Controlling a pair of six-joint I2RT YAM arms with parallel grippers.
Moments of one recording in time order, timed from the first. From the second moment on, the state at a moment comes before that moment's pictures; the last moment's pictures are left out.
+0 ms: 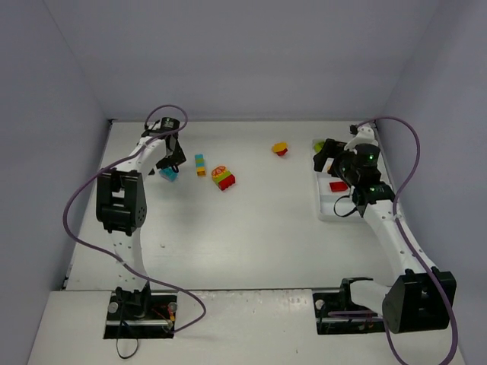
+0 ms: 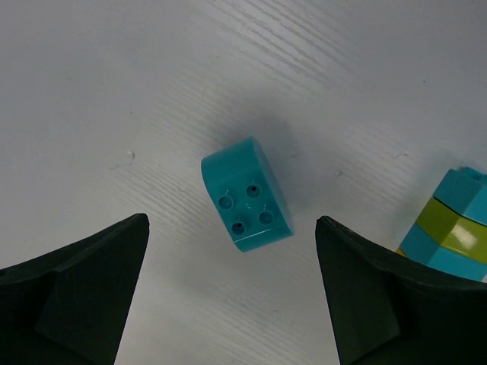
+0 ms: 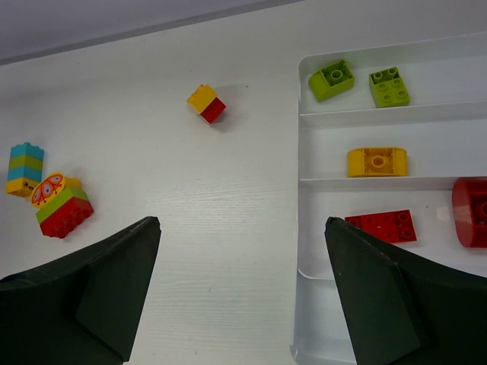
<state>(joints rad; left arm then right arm) -0.16 2.03 1.66 -0.75 -0.40 -0.56 0.07 1.16 0.87 -0.10 -0.08 0.26</state>
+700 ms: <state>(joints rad) -0.16 2.13 1.69 -0.75 -0.45 -0.72 0.12 1.16 0.85 -0.09 -0.11 0.25</state>
